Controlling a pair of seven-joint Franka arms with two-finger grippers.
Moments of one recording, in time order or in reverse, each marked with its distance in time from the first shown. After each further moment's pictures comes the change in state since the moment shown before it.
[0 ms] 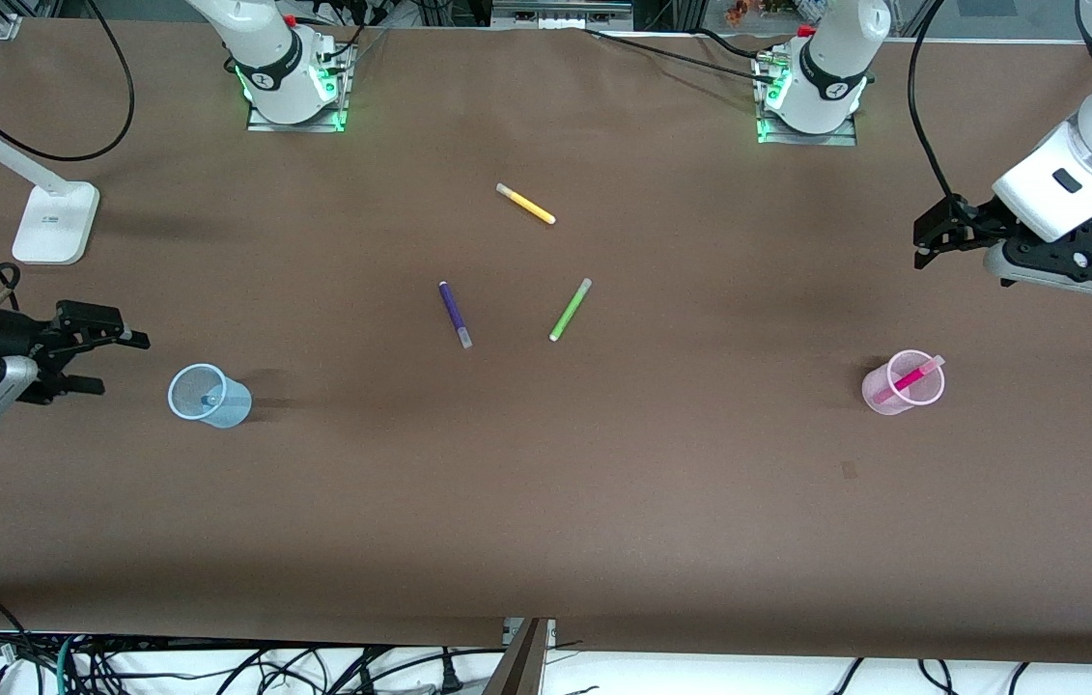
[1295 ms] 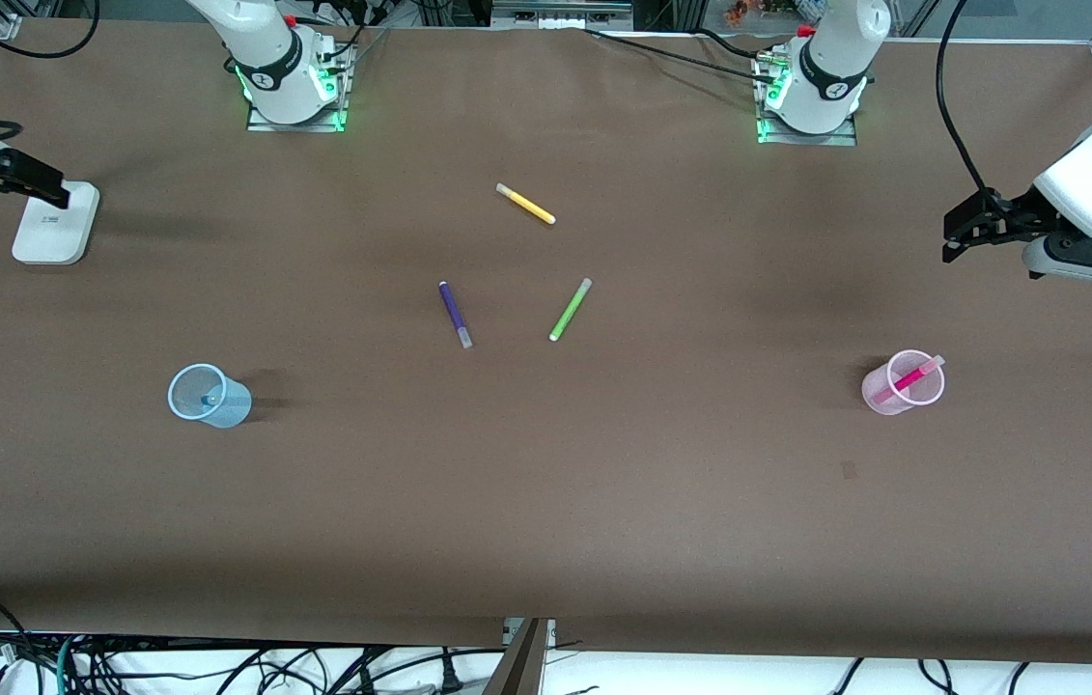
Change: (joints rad) left arm -0.046 -0.014 0.095 -0.001 -0.042 -0.027 0.038; right arm 0.004 -0.437 0.043 -0.261 -0.399 -0.175 0.619
